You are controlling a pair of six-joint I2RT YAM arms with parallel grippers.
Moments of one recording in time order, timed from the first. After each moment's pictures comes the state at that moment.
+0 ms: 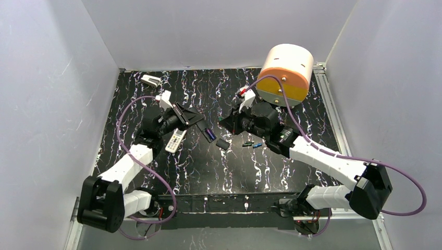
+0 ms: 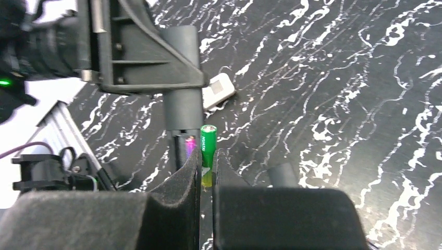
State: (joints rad) left arm -0.26 1.13 0.60 0.30 0.55 -0.98; right arm 0.87 1.23 0.94 0.02 -0.06 0.37
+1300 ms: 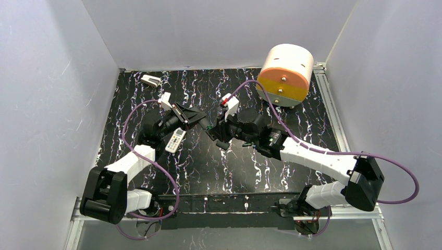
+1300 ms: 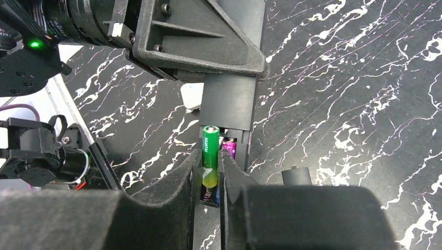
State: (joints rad) left arm -0.26 1.23 0.52 0.68 0.64 -1.31; right arm 1.01 1.32 0.99 0.02 -0.03 0.28
